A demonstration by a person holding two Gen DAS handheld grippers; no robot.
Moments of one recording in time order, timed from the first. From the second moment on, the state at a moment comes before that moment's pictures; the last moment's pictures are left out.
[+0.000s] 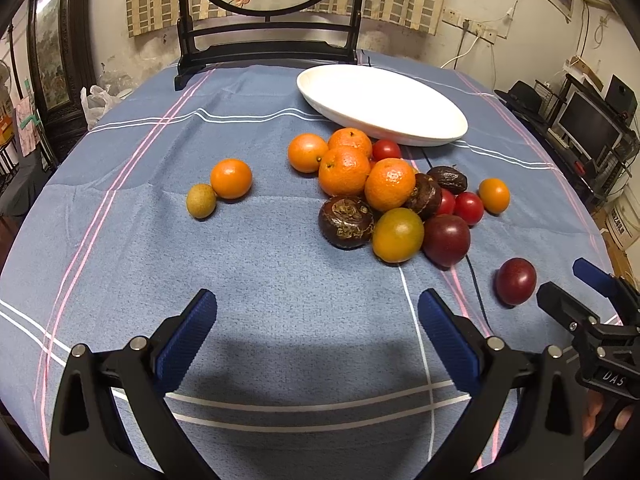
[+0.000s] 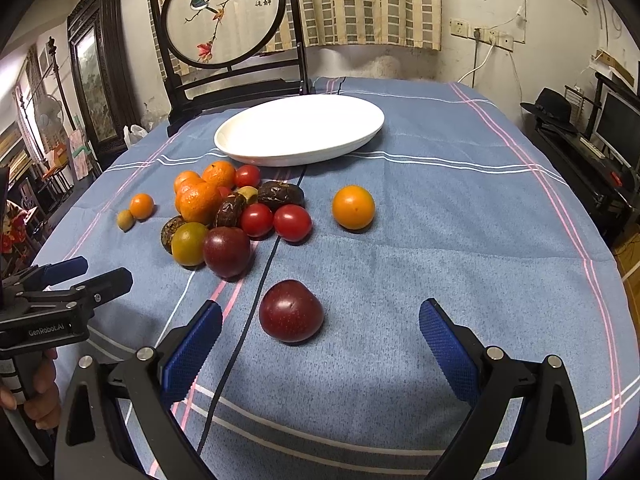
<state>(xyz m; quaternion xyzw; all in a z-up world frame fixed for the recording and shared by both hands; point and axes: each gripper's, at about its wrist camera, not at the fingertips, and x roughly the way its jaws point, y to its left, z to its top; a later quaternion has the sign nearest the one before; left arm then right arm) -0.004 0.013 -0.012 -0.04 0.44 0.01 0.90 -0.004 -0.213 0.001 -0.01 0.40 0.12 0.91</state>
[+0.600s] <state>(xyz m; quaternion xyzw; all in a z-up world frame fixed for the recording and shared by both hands) -0.006 0.015 -0.014 -0.05 0.44 0.01 0.90 -0.007 -0.208 -0.006 -0.02 0.42 0.14 0.90</state>
